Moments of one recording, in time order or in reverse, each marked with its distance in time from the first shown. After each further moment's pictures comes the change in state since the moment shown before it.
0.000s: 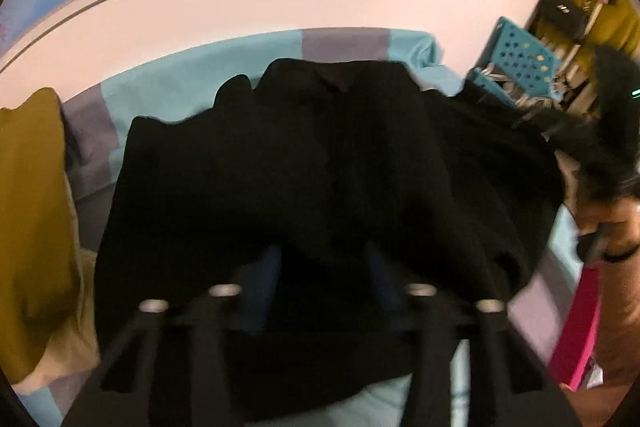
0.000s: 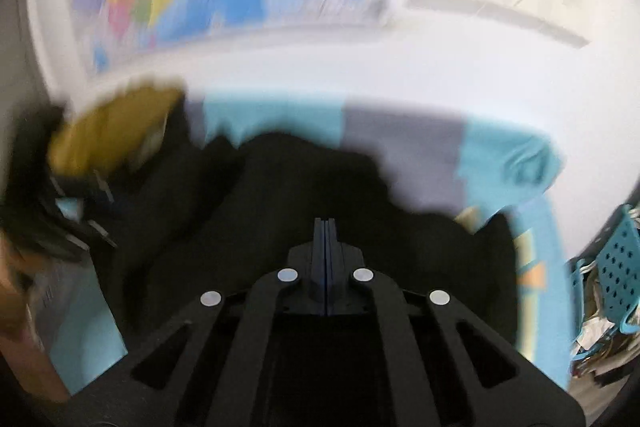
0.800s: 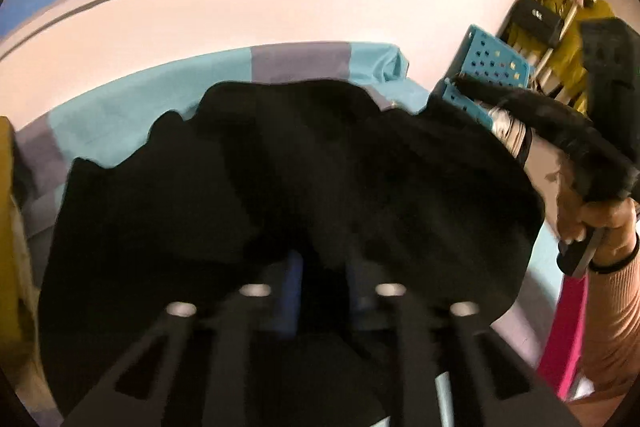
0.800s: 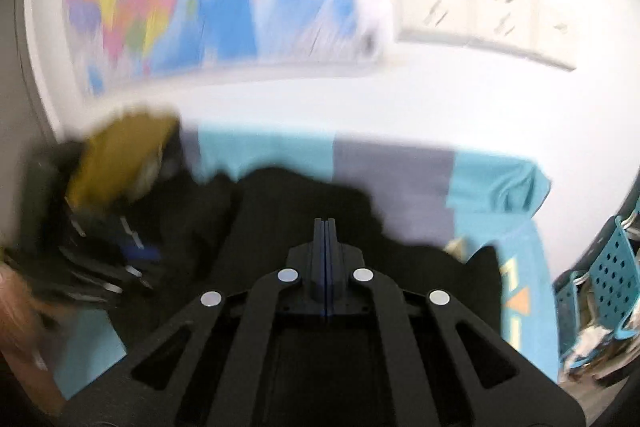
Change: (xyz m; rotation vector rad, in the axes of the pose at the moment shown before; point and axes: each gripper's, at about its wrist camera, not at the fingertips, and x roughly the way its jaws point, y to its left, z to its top) left arm 0.013 -0.022 0.020 -0.003 -0.069 -0.140; right arm -0.006 -0.007 0.014 0.040 -0.052 0.004
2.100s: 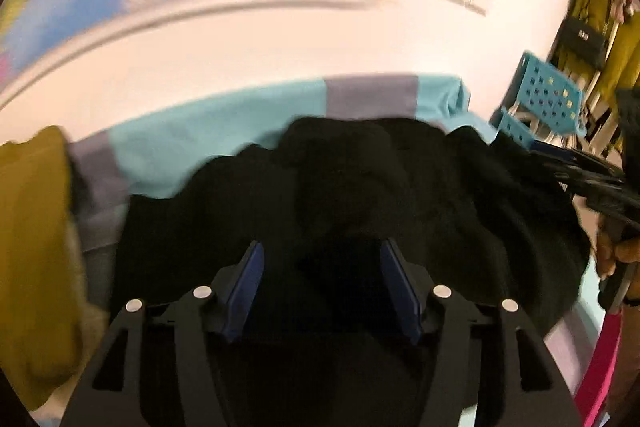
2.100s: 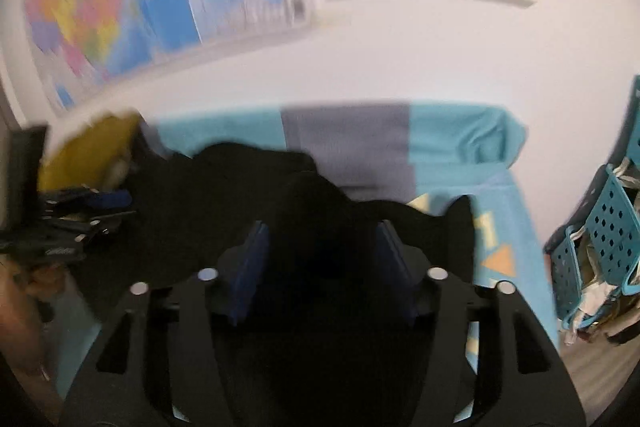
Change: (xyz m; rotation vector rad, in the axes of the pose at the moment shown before) left arm -0.013 0.031 0.003 -0.019 -0.103 0.196; right arm -0.009 -0.040 -0.037 0.100 0.057 -0.045
